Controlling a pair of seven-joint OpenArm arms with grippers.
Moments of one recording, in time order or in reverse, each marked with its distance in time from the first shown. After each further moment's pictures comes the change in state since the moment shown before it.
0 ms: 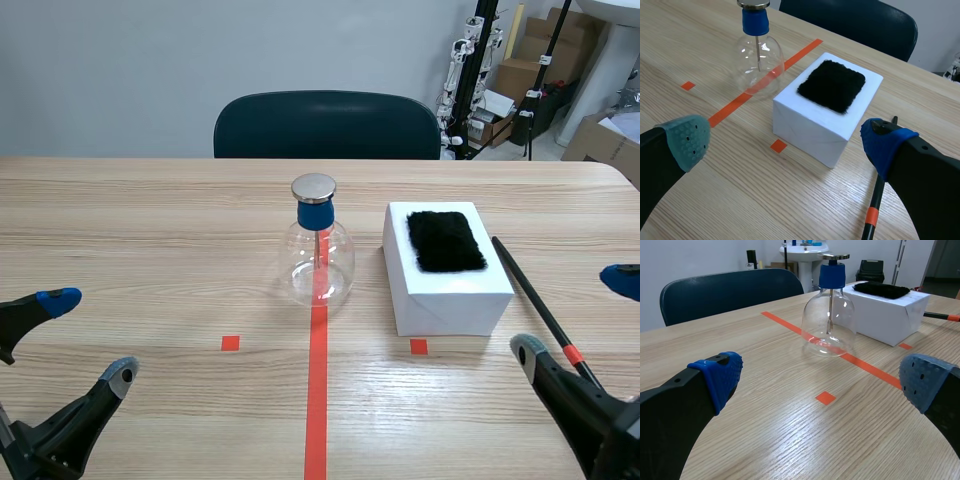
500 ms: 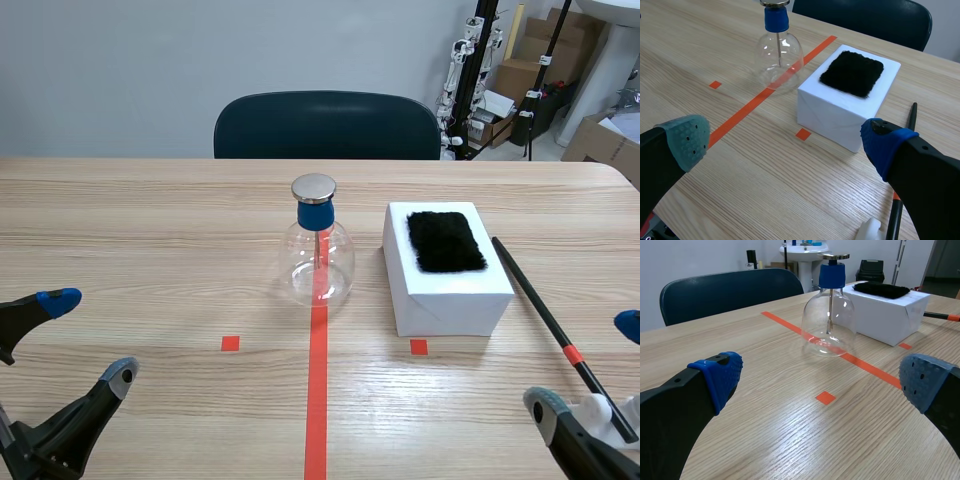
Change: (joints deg) left arm 0.0 0.0 0.0 0.0 0.0 0.0 0.0; right arm -7.9 -0.2 0.0 0.0 0.0 0.0 7.4
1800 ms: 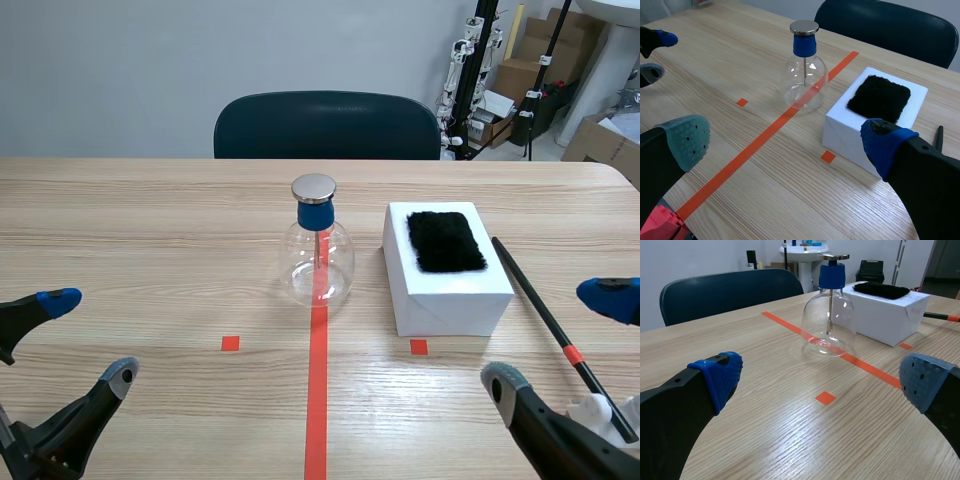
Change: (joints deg) left arm 0.0 0.0 0.0 0.0 0.0 0.0 0.0; right arm -3.4 0.0 1.5 12.0 1.1 0.5 -8.2
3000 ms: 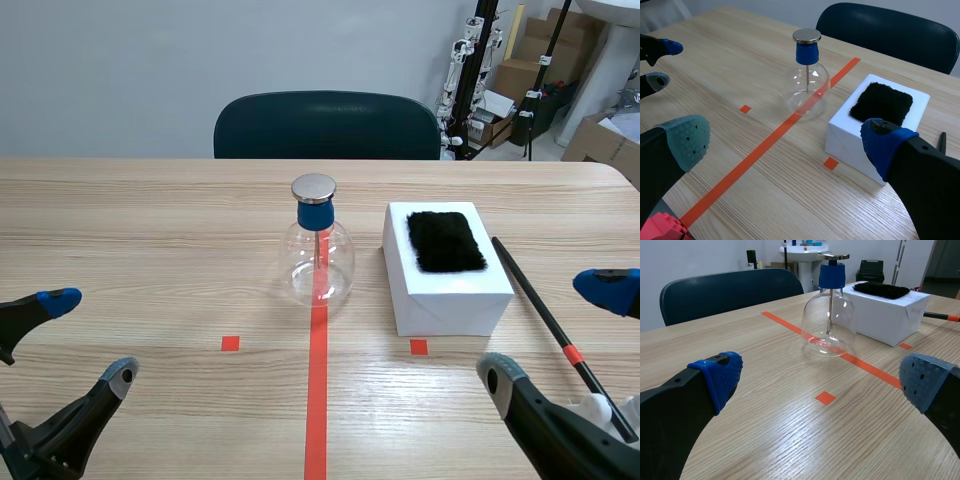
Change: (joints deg) left arm 0.0 0.0 0.0 0.0 0.0 0.0 0.0; right arm 0.0 0.0 0.0 1.0 0.6 0.0 0.1
